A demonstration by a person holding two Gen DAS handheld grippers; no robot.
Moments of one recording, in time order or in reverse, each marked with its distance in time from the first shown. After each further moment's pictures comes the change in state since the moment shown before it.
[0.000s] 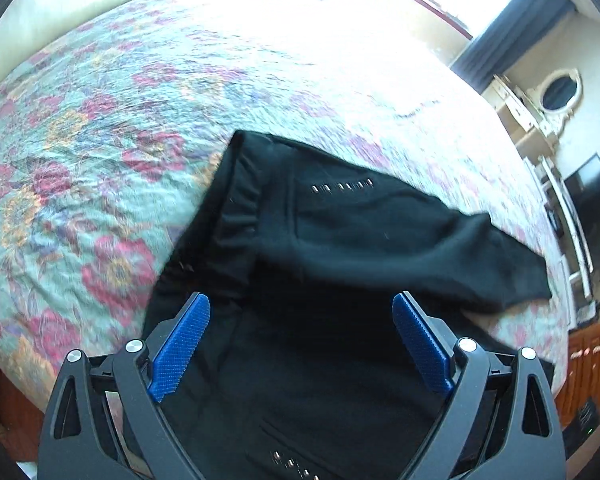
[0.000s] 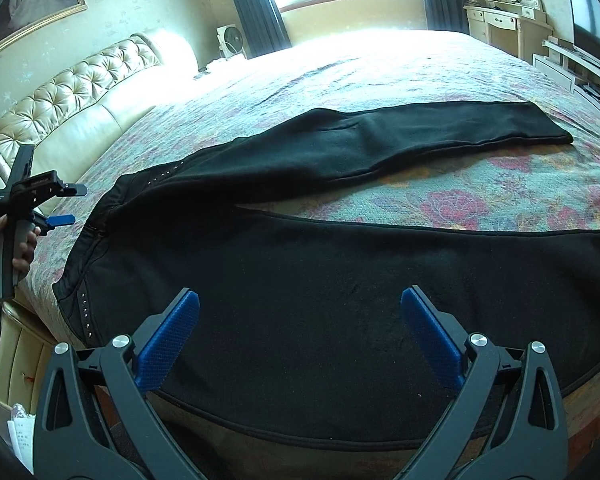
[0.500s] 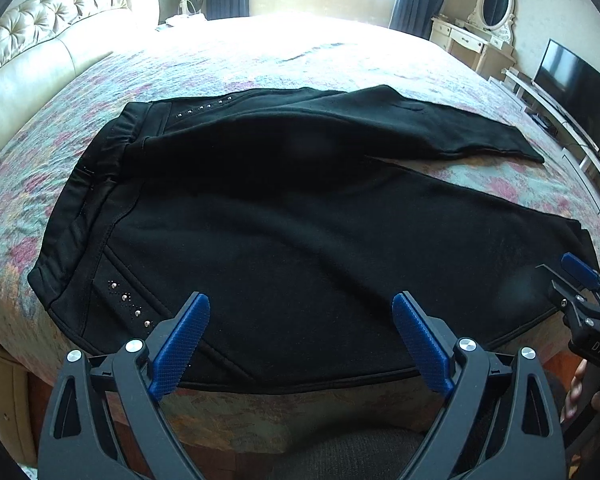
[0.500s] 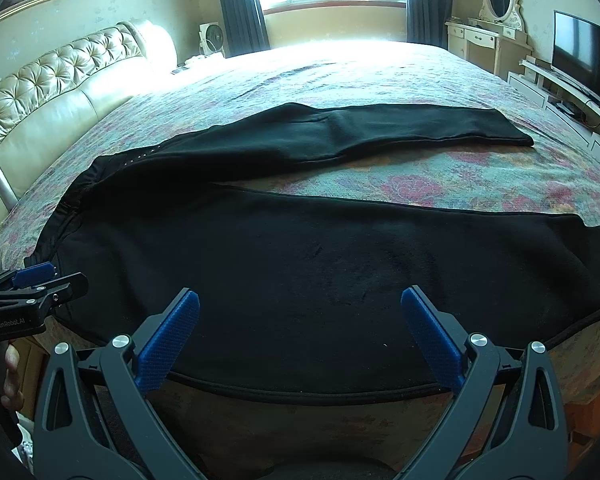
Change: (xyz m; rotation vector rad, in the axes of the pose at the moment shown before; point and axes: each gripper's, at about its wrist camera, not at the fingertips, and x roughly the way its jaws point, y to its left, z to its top) left arm -0.004 -0.155 -0.210 0.386 -0.062 0.130; right arm -0.021 0.001 -0.035 -0.044 -0.019 -0.139
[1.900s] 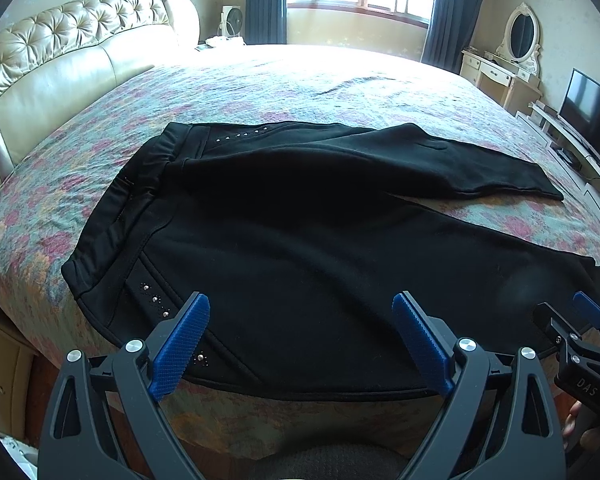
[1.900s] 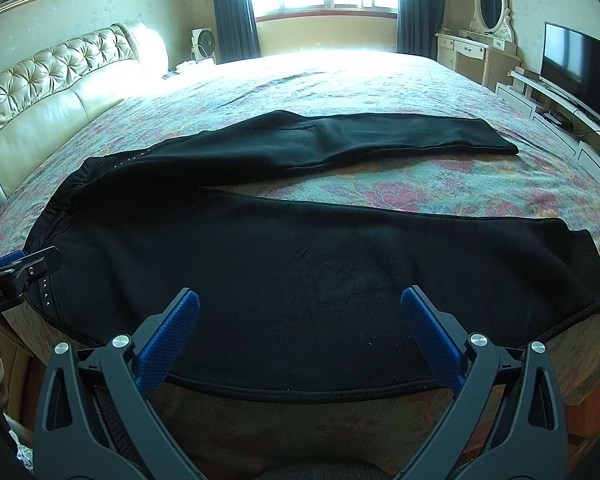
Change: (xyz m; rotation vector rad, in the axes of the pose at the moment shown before) left arm -0.022 -0.005 -0.003 -0.094 -0.134 0.108; right arm -0.010 -0.003 -0.002 -0.014 -0.041 -0.061
